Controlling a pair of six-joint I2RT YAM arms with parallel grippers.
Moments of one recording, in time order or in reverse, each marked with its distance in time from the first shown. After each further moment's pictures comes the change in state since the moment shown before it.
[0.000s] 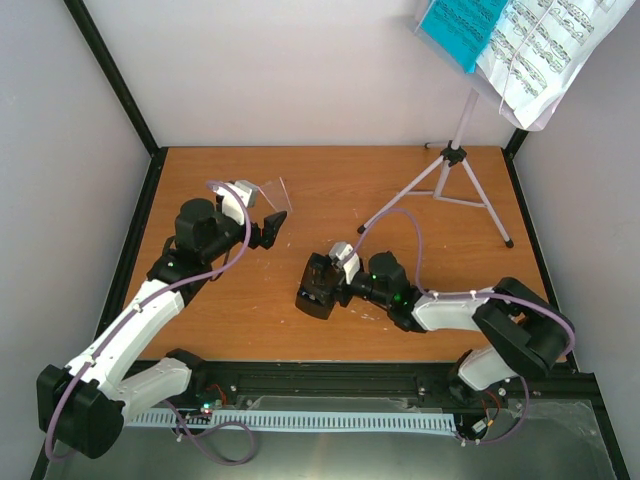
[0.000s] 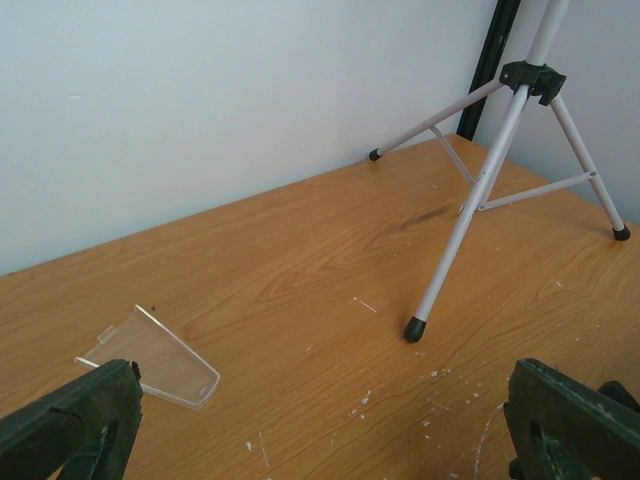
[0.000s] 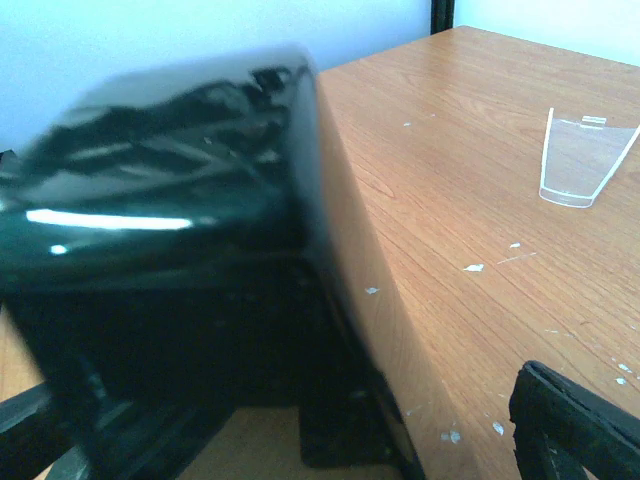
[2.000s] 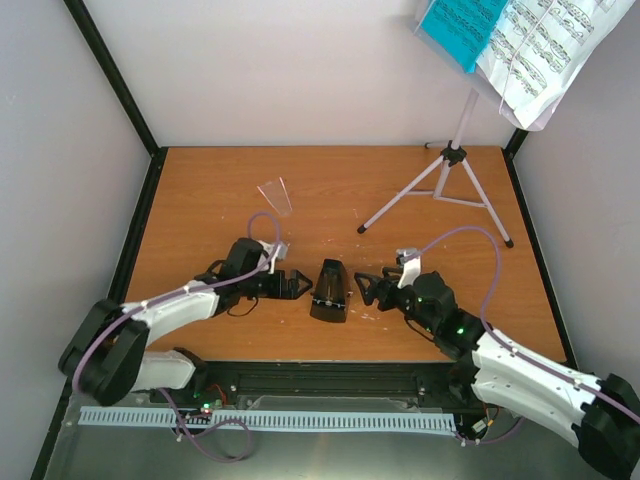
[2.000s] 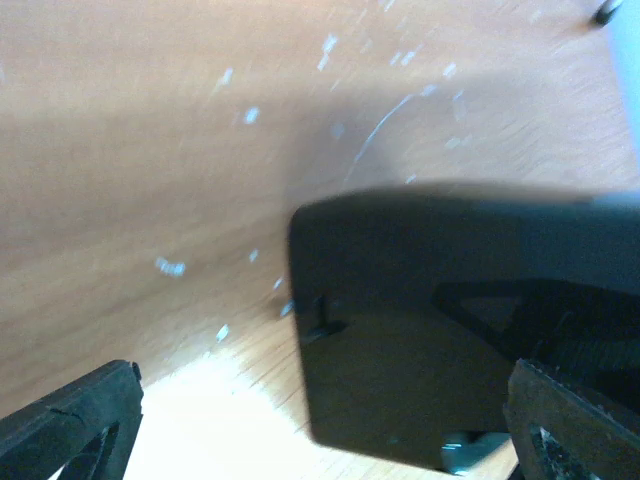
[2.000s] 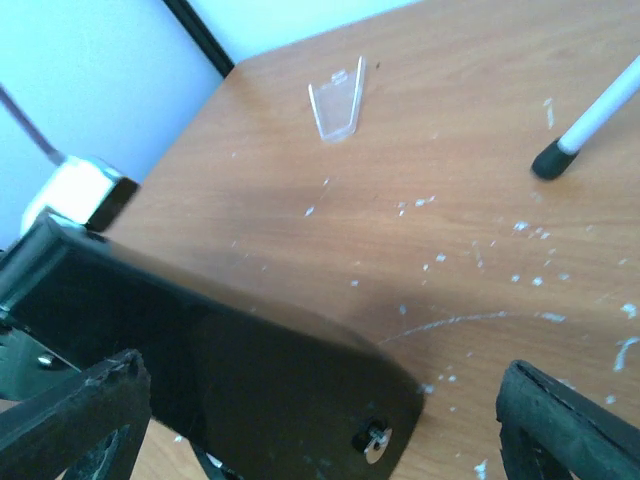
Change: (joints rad) left arm -0.154 0.323 -0.290 0.039 0.218 -0.535; right arm -0.040 -0.706 -0.178 -0.584 0.336 0.542
